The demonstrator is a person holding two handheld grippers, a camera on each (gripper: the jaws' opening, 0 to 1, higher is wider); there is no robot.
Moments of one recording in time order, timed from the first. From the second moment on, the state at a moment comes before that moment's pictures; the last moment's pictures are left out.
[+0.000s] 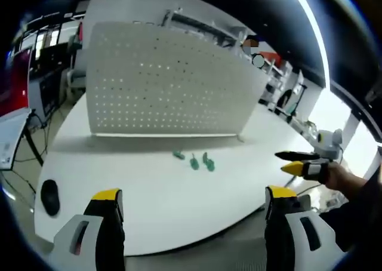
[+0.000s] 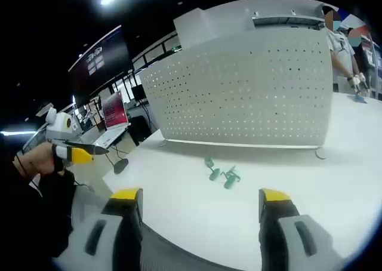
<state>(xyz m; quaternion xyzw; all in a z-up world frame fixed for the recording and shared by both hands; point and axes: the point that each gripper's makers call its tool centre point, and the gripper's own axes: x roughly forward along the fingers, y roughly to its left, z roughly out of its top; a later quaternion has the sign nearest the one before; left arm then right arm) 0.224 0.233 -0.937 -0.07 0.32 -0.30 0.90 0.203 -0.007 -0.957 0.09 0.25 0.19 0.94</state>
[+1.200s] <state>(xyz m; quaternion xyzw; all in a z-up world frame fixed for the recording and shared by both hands) 0.221 0.239 -0.939 -0.07 0.32 -0.29 0.90 0.202 -0.009 -0.961 0.09 0.26 0.19 0.94</state>
